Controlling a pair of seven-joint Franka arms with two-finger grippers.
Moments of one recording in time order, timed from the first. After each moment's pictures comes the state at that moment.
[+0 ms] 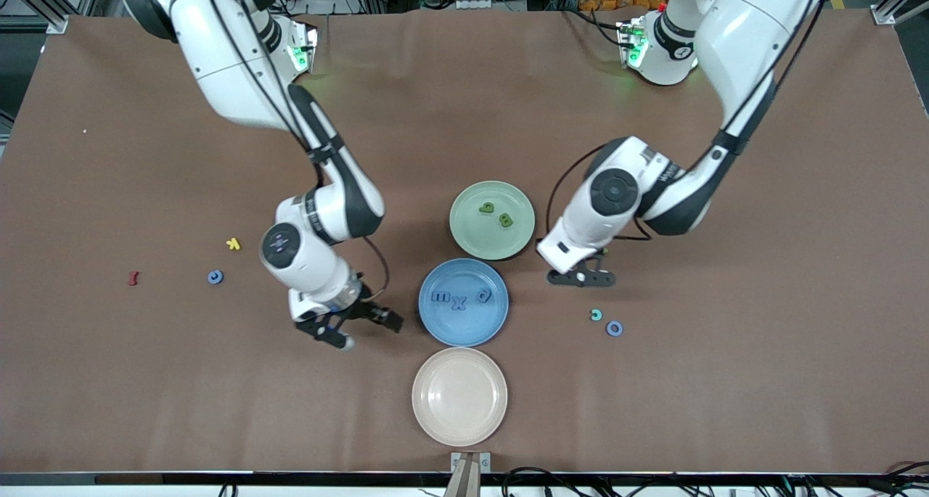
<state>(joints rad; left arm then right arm) -0.07 0.60 -0.53 -1.76 0.32 2.28 -0.68 0.46 0.80 -0.06 -1.50 0.35 2.54 0.58</state>
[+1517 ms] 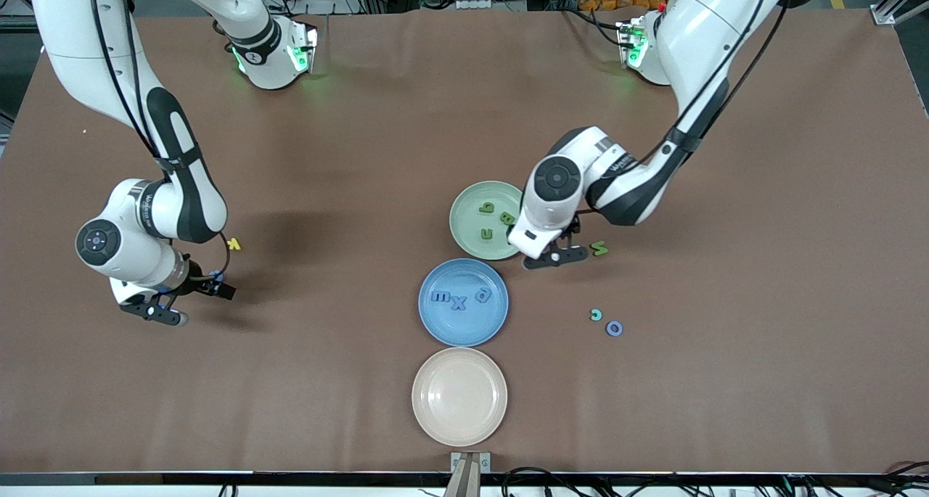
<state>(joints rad) -0.20 0.63 -0.48 -1.75 0.35 2.21 -1.00 0.13 0.57 -0.21 -1.91 0.12 2.47 0.15</state>
